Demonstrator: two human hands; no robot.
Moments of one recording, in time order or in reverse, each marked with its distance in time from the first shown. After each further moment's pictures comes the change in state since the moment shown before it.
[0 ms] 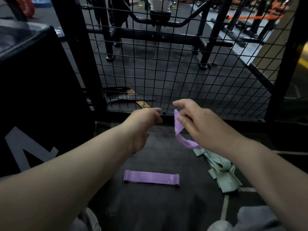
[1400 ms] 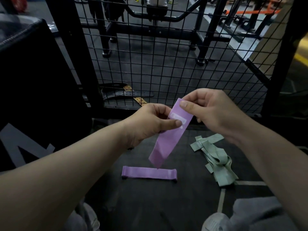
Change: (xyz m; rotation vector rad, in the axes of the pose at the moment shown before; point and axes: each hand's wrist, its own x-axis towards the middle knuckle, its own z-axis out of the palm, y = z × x) left_hand 0.005 -0.012 0.001 0.200 -0.413 0.312; right_hand 0.001 0.006 -0.017 0.548 0.147 0.245
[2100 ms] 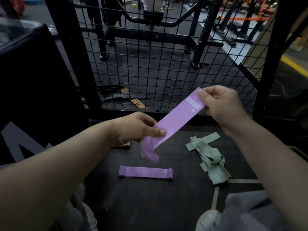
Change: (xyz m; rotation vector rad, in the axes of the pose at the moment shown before) left_hand -0.019 -0.006 -0.019 0.156 -0.129 -0.221; right_hand 0.000 0.015 -0.028 0.099 0.330 0.073
